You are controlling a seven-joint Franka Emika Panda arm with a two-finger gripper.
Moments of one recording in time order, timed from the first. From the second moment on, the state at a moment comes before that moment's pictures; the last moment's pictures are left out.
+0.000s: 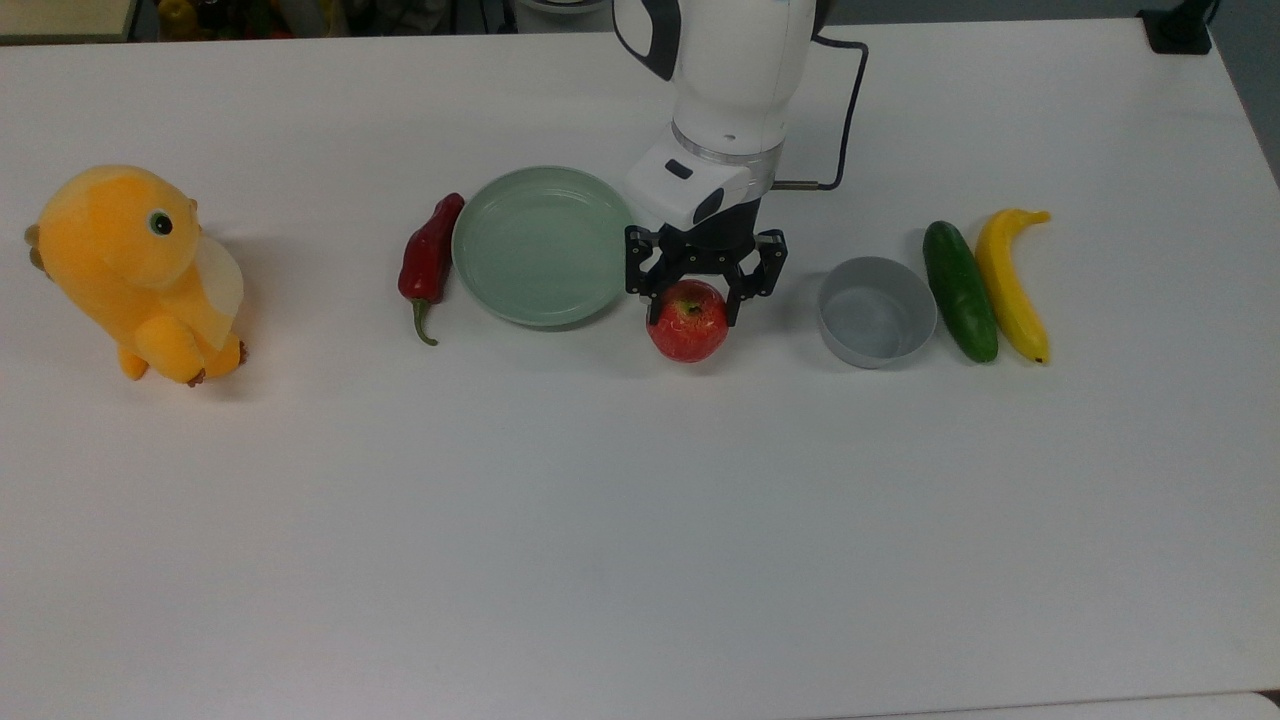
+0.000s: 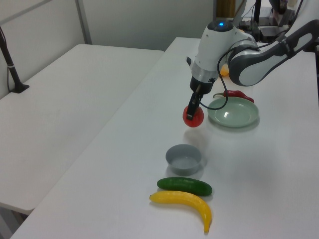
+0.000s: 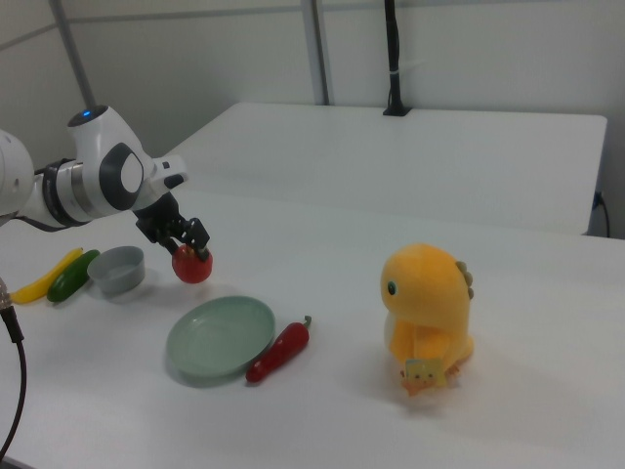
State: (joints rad) arm 0.18 0.36 0.14 -1.81 -0.30 2.40 0.40
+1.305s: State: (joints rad) arm 0.18 0.32 0.14 -1.78 -0.30 2.20 0.40
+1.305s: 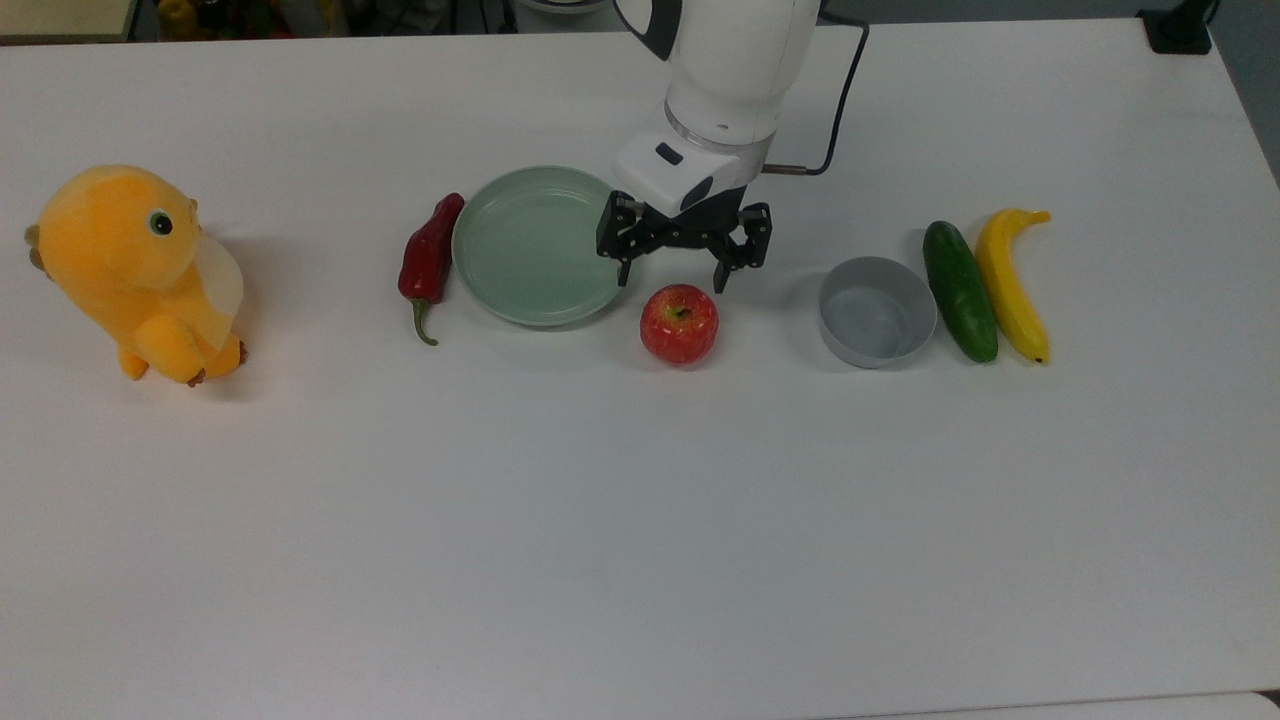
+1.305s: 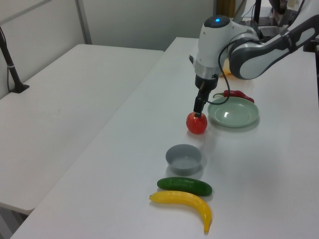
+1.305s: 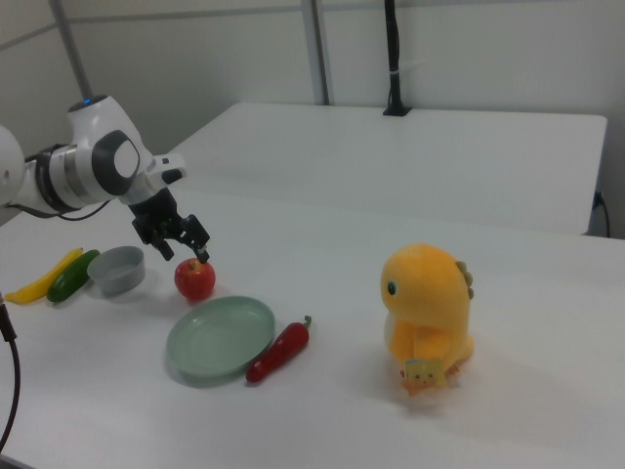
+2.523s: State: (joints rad) arm 0.07 0.01 0.02 -1.76 -0.02 1.89 0.24
